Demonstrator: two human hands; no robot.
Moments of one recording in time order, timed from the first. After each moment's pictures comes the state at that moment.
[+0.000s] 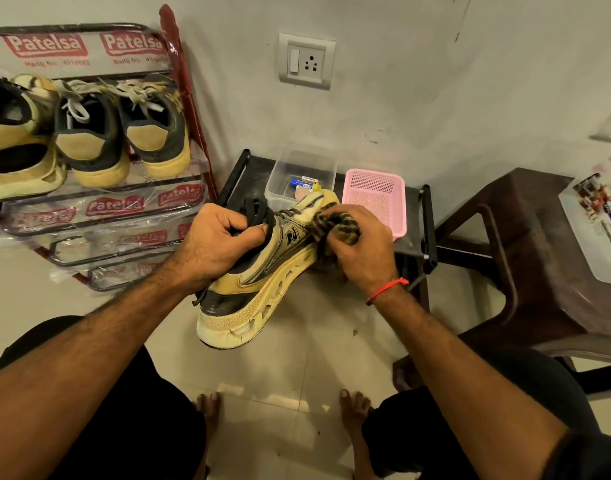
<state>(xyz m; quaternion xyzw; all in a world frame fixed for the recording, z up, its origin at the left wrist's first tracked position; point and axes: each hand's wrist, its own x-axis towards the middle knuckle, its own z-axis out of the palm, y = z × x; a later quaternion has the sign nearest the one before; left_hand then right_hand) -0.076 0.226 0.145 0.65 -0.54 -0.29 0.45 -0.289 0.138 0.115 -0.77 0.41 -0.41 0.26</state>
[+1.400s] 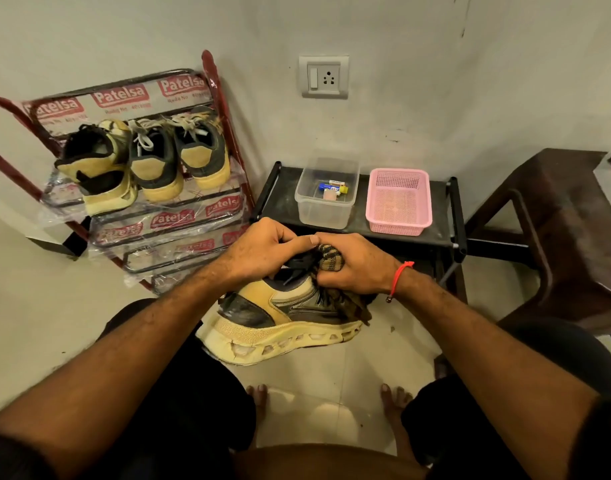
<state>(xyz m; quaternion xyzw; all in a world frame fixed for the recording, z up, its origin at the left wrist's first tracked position) -0.108 0.256 0.177 0.69 -0.56 -0.36 0.28 -0.286 0.172 0.135 -0.88 0.22 -0.14 0.40</state>
